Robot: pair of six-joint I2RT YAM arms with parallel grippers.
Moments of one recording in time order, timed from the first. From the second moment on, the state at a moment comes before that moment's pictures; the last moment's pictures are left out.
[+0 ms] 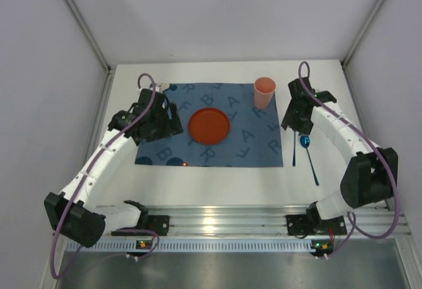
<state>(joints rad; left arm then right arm) -0.40 1.22 1.21 -0.90 -0.10 -0.60 0.28 1.48 1.27 -0.96 0.24 0.65</state>
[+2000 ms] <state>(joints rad) -0.77 1.59 1.44 -0.55 0.21 -0.63 0.12 1.43 1.48 -1.02 0.06 0.55</state>
